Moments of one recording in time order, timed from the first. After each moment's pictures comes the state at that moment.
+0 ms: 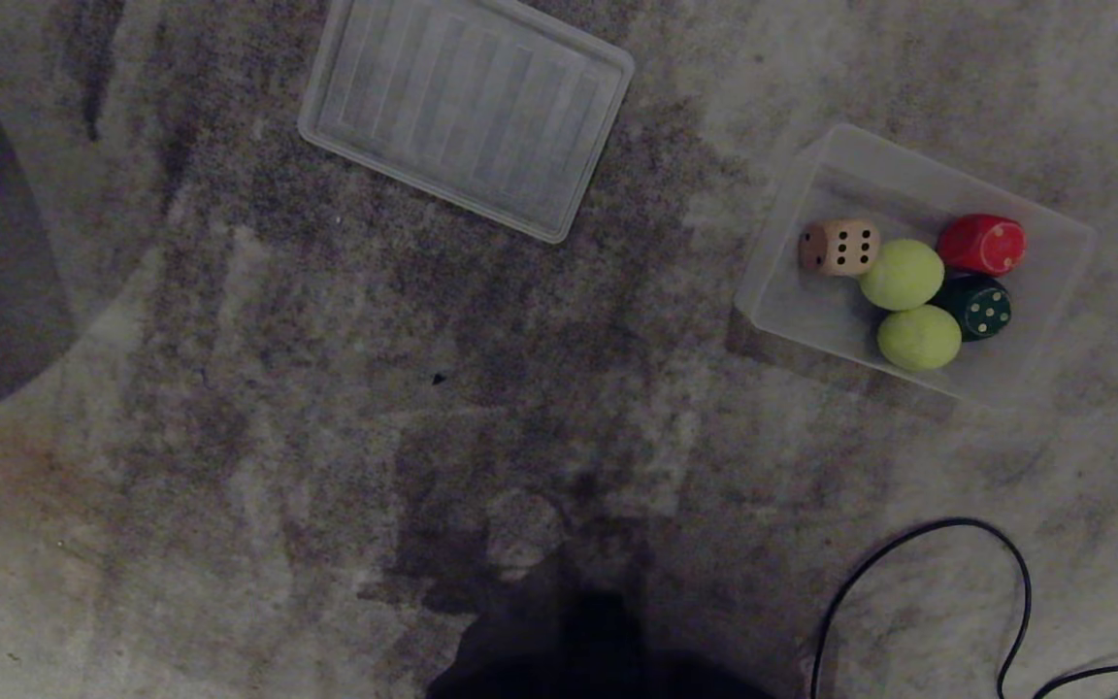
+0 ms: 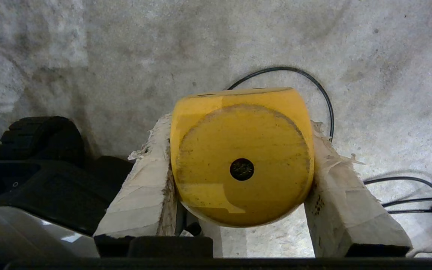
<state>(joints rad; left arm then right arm) 0.00 0.00 0.00 0.00 0.06 -0.09 0.01 0.00 -0.07 0.17 0.01 0.02</state>
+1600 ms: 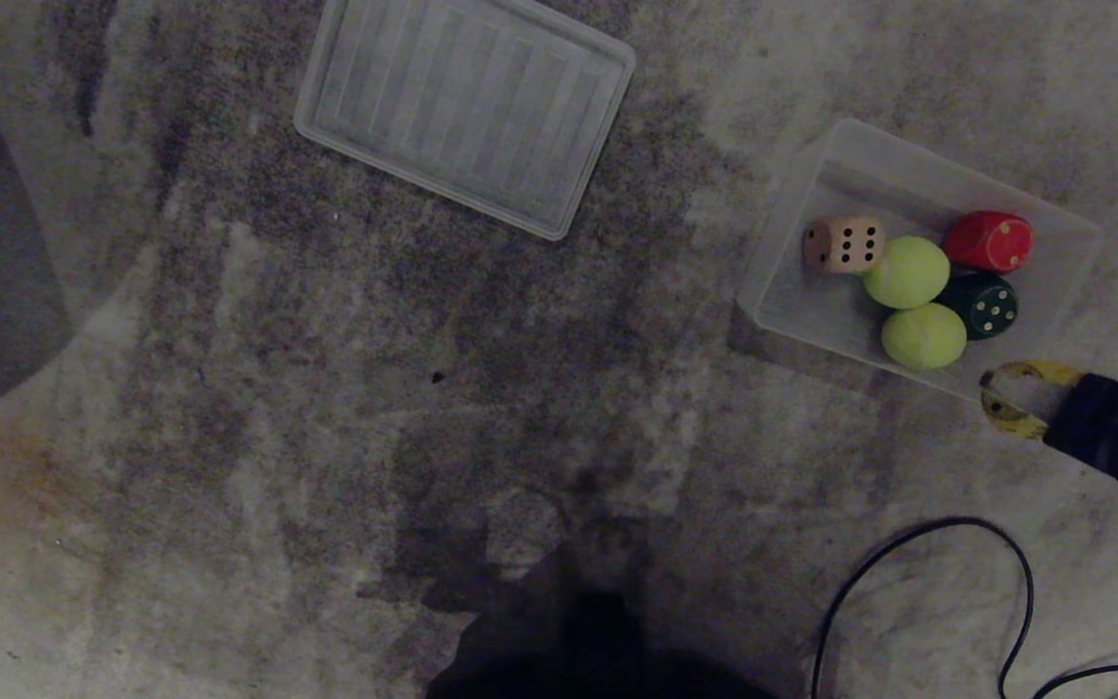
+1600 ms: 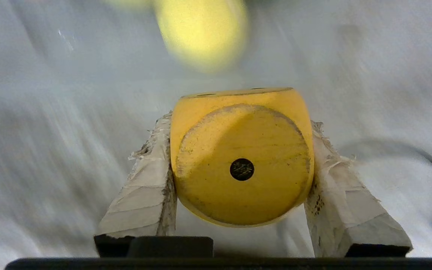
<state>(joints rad) 0.00 0.00 0.00 0.00 0.06 -0.11 0.04 1.29 -0.51 -0.57 0.01 0.43</state>
